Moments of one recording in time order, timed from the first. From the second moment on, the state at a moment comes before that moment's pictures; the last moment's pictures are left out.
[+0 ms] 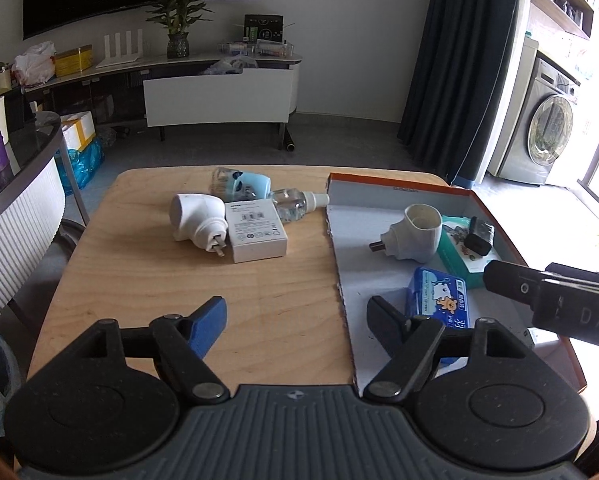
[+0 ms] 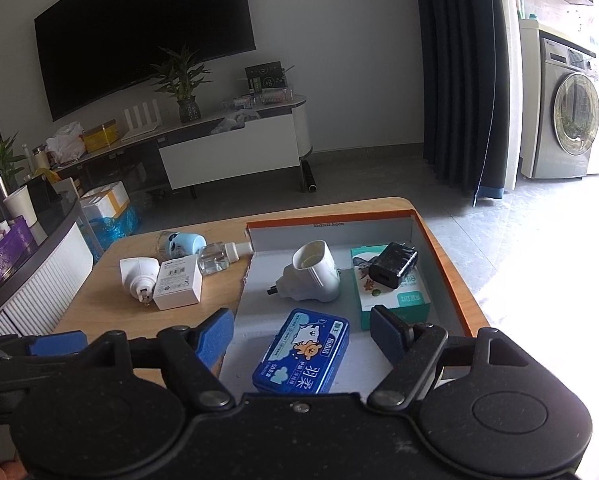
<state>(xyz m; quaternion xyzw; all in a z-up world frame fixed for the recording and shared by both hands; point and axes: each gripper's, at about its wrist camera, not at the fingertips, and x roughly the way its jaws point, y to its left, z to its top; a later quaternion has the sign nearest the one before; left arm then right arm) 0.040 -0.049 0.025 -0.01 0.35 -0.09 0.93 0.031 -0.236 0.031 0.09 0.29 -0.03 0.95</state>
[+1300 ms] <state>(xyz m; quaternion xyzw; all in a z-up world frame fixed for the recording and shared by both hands) 0.084 0.020 0.014 -0.05 0.36 -0.03 0.93 0.099 -0.155 0.022 0.04 0.32 0.05 0.94</state>
